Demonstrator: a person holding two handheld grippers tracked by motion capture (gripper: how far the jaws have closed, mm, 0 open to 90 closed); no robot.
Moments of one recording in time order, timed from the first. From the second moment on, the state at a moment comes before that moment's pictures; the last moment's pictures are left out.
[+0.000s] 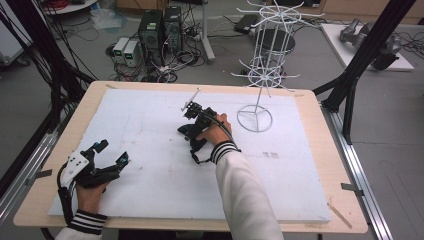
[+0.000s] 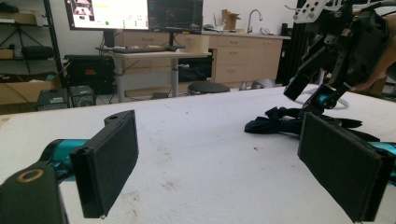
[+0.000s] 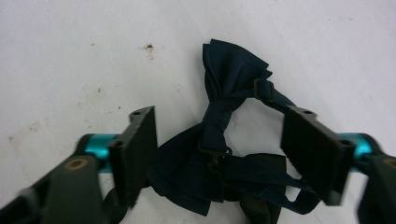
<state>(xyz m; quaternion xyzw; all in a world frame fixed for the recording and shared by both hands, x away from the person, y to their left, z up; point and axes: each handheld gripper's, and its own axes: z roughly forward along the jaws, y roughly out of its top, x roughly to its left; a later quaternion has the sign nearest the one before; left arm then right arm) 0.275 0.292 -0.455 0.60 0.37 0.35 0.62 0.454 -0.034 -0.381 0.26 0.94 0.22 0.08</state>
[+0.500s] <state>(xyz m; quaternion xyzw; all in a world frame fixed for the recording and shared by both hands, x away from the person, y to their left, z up) 0.275 0.293 -0.455 0.60 0.36 0.35 0.62 0.458 -0.024 -0.394 0.27 0.94 0.20 0.06</state>
